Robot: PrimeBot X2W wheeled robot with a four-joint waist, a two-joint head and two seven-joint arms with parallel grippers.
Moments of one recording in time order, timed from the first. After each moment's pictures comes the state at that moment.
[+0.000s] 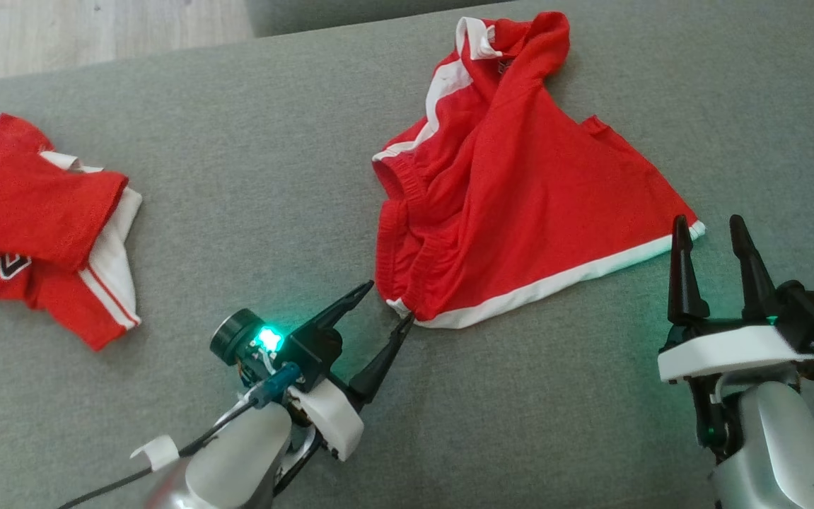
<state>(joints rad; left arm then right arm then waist) -0.48 0.18 -0.80 0.63 -0.29 -0.13 -0.25 -0.20 -0.05 -0.04 0.35 0.17 0.13 -0.25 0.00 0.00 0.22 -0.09</state>
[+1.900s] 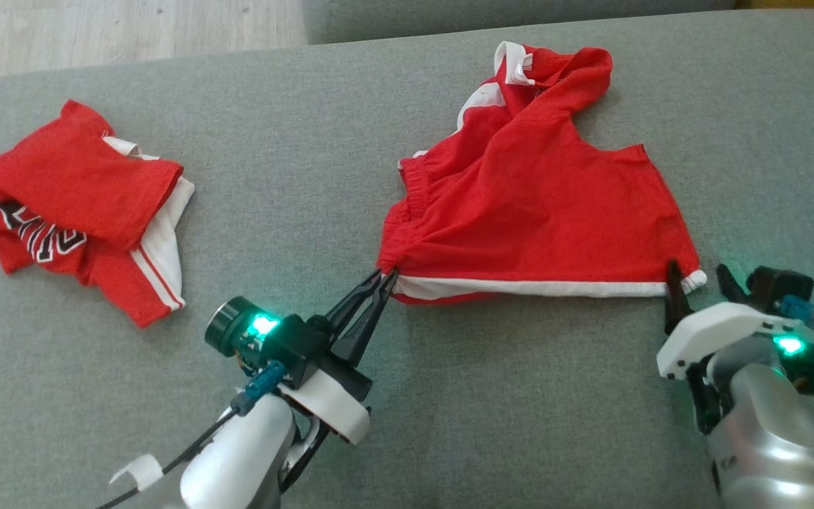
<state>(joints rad) -0.40 0.15 -0.66 0.45 -0.23 -0.12 -0.25 -0.47 -0.05 -0.22 0.95 0.00 0.13 -0.15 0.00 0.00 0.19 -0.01</state>
